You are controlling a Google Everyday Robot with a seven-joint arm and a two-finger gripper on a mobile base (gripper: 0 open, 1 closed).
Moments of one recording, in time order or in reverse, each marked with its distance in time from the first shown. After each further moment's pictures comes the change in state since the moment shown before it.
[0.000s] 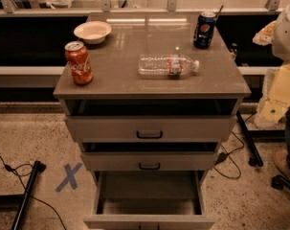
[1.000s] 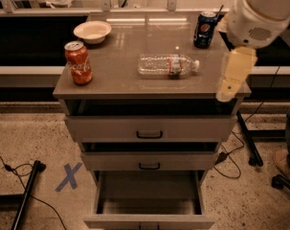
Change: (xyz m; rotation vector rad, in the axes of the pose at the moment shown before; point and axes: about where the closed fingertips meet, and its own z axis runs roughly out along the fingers) arm -0.051 -0.056 0.040 0.029 -0.022 -0.090
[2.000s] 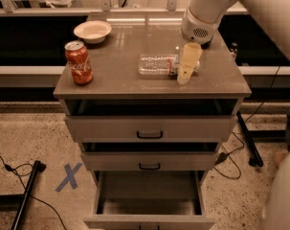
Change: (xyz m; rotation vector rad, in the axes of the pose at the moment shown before) arm -0.057 -0.096 0.114 -0.056 -0.044 -0.030
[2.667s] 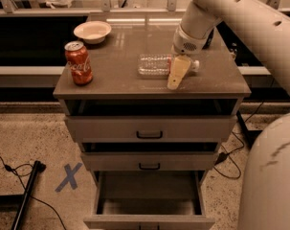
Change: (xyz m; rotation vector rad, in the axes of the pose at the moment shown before) arm -0.008 -0.009 0.064 -0.070 -0.043 0.038
